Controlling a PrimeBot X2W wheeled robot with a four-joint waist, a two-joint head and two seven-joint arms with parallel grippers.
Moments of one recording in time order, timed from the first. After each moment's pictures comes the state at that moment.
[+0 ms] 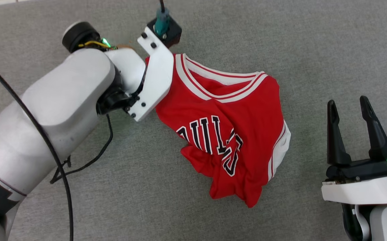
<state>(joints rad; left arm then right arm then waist) -1.26 0.51 -1.10 0.36 -0.85 -0.13 0.87 -0.13 -0.05 -0.02 -0.10 0.12 0.13 -0.26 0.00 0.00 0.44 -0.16</state>
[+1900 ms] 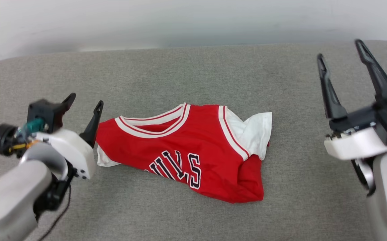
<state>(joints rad) -0.76 0.87 -1.06 0.16 -1.01 0.30 -0.20 -0.40 -0.20 0.08 0.02 -0.09 0.13 -0.26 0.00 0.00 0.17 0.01</state>
